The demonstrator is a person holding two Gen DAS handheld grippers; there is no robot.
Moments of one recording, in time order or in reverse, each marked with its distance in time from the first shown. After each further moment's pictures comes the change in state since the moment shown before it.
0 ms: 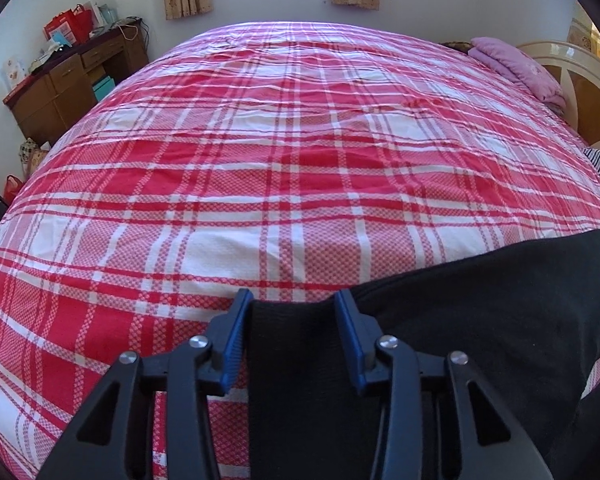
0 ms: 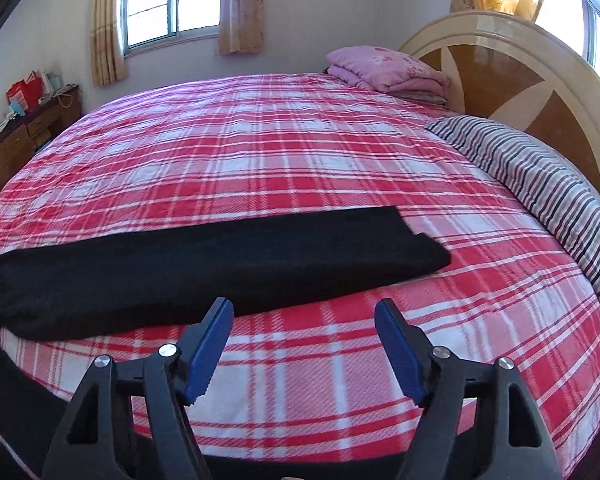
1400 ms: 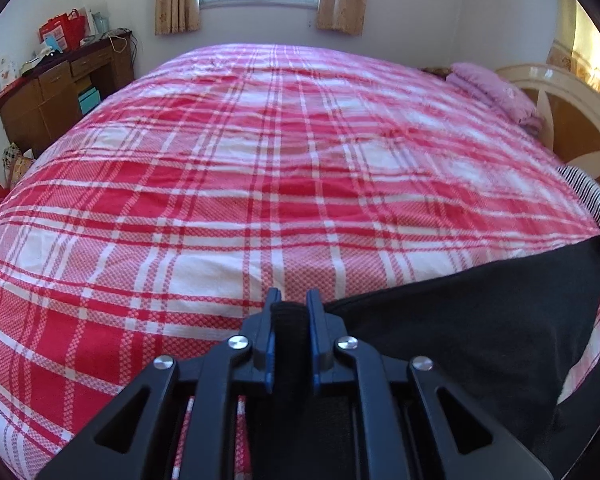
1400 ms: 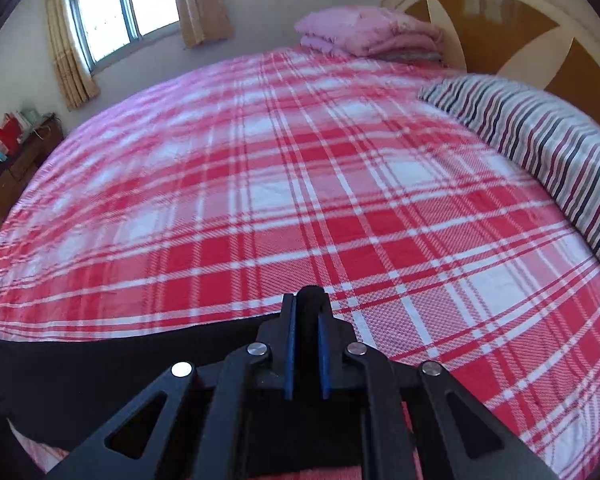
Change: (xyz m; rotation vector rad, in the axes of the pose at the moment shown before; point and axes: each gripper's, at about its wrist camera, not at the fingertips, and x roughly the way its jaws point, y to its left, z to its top) left arm -0.021 0.009 0.000 -0.017 -0.116 -0.108; right arm 0.117 -0.092 0.097 0.122 0.094 0.090
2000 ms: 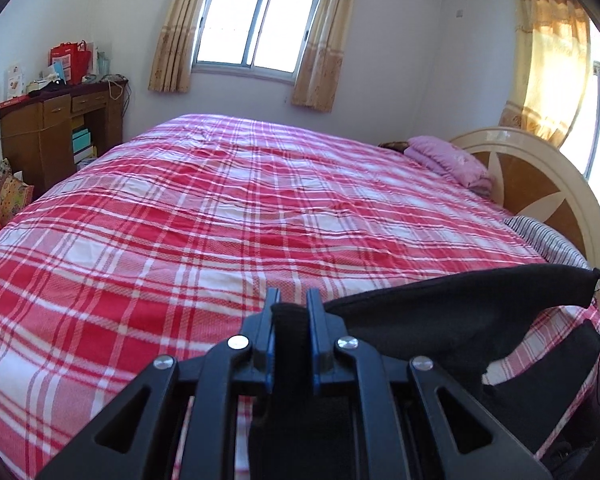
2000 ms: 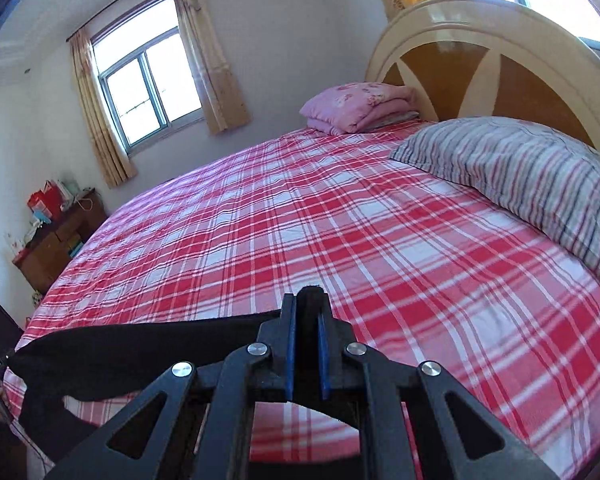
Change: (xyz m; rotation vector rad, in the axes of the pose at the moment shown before) left arm -0.105 0.016 -0.046 -0.025 -0.279 -0.155; right arm -0.172 -0.043 -0.103 0.120 -0.281 0.132
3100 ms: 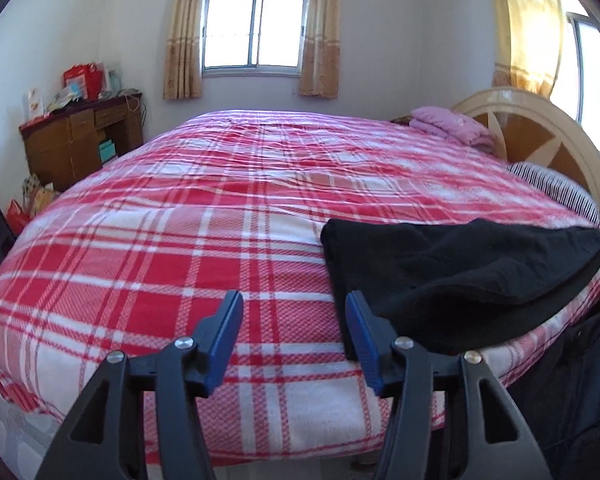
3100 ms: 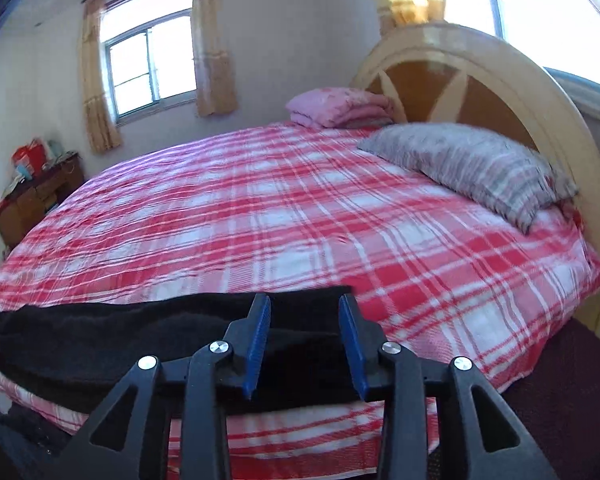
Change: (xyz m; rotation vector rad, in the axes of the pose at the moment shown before) left arm -0.106 0.031 -0.124 0.095 0.012 0.087; right arm -0.101 0.015 -0.112 -0.157 -0.016 -0.126
